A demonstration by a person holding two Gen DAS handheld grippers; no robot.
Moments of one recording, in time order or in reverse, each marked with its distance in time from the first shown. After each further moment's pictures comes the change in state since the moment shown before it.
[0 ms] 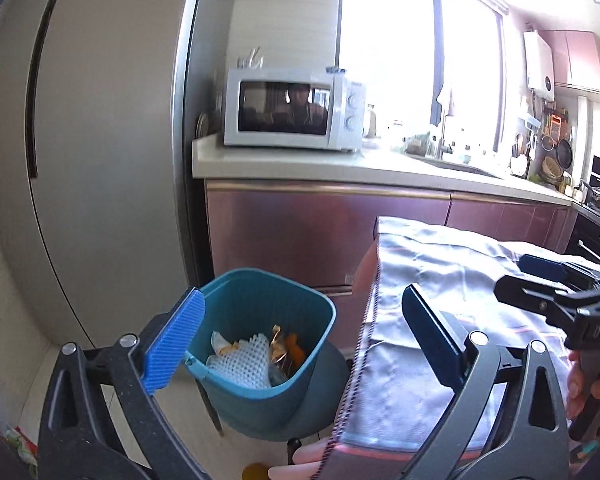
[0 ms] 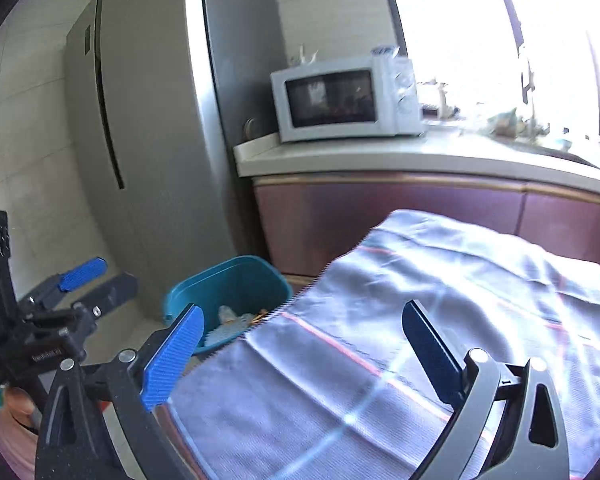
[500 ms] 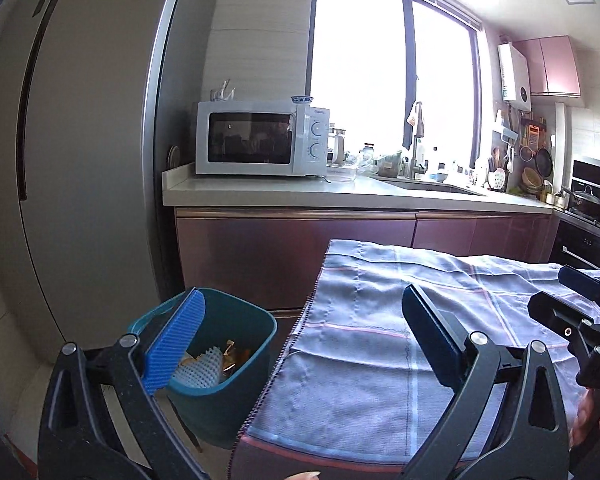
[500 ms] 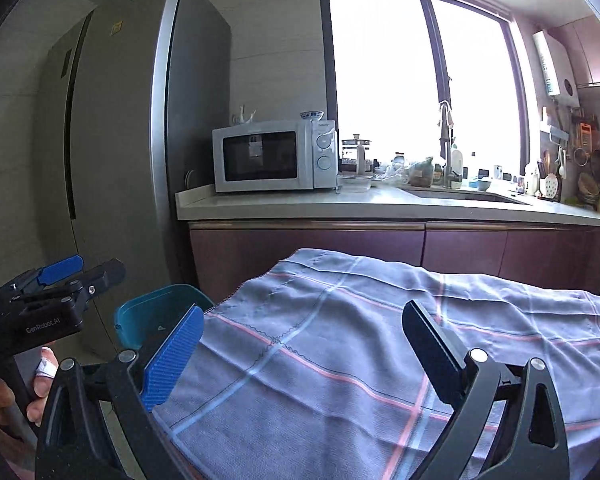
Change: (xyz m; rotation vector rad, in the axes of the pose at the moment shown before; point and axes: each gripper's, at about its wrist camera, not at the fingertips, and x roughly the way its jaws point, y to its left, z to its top) left arm -0.048 -0.083 -0.001 0.022 -0.088 -0.064; right arm -0.098 -0.029 -0.036 -0.003 -0.199 -0.257
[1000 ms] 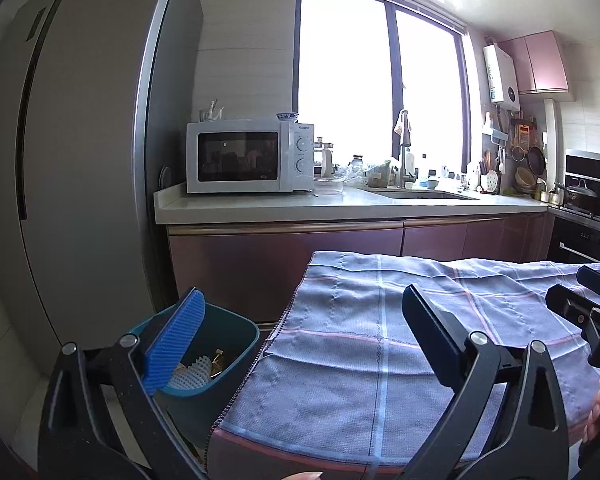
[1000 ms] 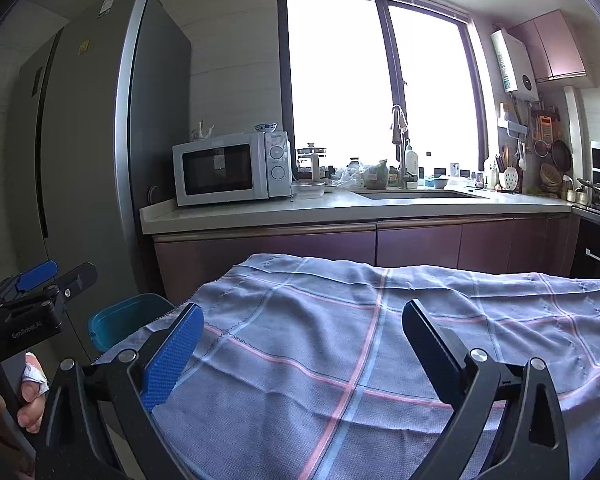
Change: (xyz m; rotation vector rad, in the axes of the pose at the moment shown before) left arm -0.023 -0.038 -0.007 0.046 -0.062 -0.005; right arm -0.038 -0.037 -0.011 0.059 -0.033 -0.122
